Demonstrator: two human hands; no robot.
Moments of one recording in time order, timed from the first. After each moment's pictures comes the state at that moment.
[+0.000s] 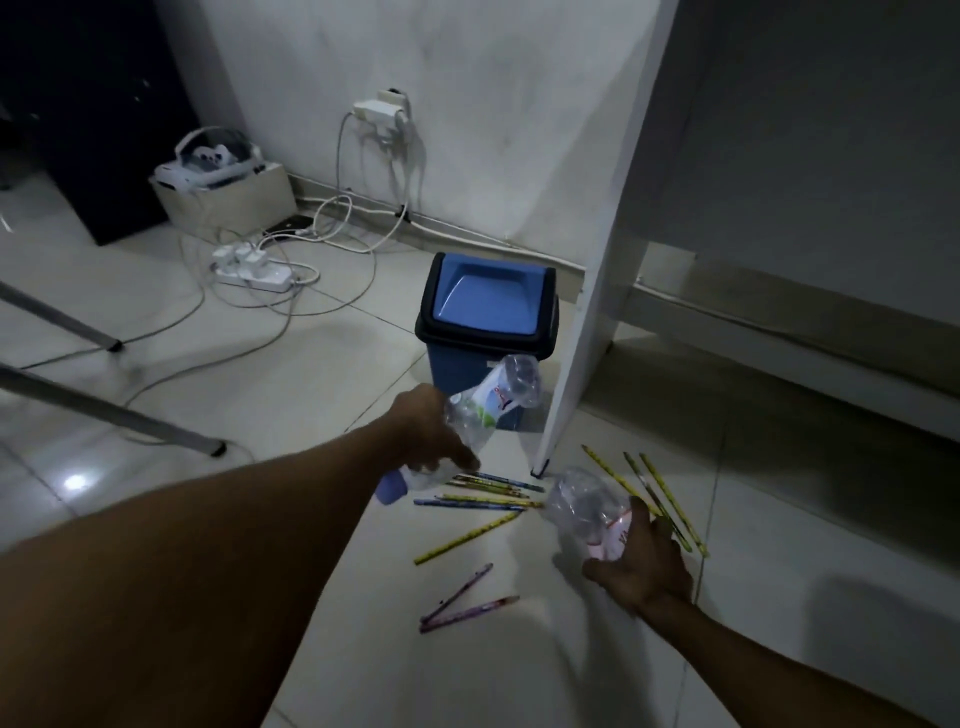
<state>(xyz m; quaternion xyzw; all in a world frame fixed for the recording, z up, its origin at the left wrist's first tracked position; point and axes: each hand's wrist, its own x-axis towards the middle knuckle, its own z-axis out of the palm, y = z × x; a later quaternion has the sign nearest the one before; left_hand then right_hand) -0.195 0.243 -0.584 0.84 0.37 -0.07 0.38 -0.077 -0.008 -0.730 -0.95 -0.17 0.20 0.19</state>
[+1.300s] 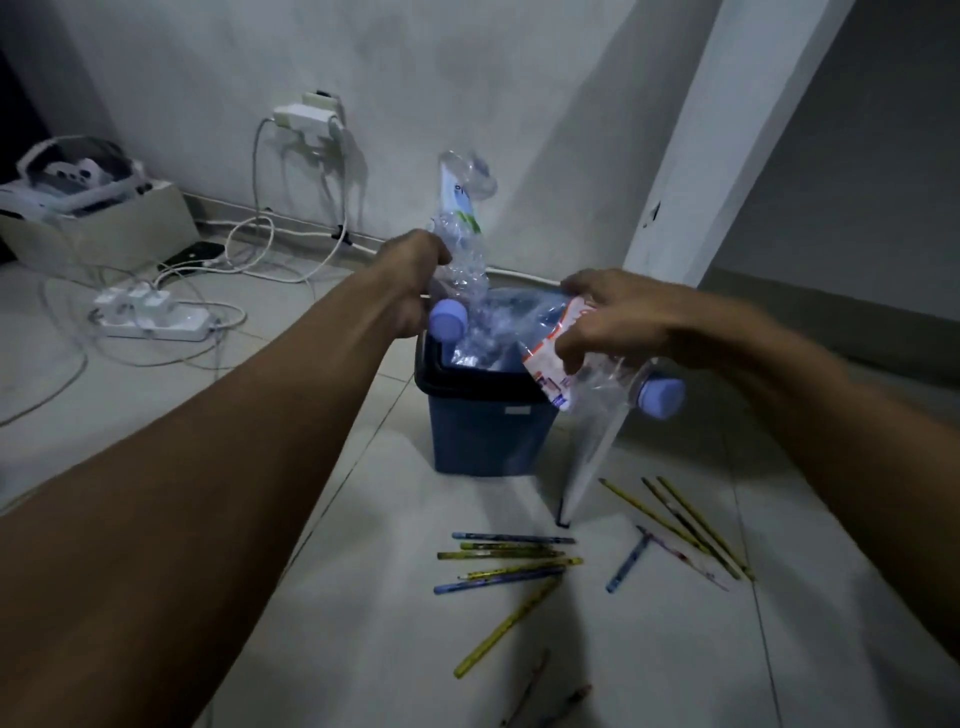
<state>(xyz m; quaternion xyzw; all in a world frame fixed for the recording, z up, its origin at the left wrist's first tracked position) -0.085 0.404 -0.517 0.56 0.32 0.14 0.75 -0.052 0.204 -0.471 -0.92 -0.30 0.16 0.18</state>
